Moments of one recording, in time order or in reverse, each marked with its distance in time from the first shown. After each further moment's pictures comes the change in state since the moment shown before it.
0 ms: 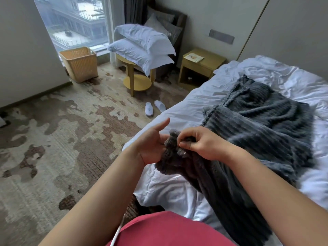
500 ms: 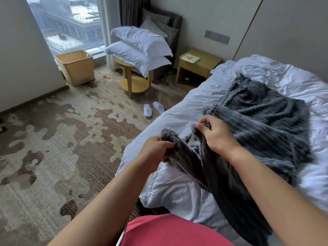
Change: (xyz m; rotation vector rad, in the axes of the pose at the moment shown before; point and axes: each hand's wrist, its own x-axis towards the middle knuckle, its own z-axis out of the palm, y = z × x) left_hand 0.006 -0.025 -0.007 0.342 0.598 0.315; right_hand 0.005 0.004 0.001 -0.123 0.530 0.316
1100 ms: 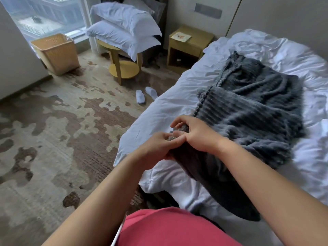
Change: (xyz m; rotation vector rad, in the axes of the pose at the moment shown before) left_hand -0.004 -0.011 -0.007 0.110 -0.528 -0.051; right_hand -0.008 0.008 0.040 0.176 -0.390 -0.046
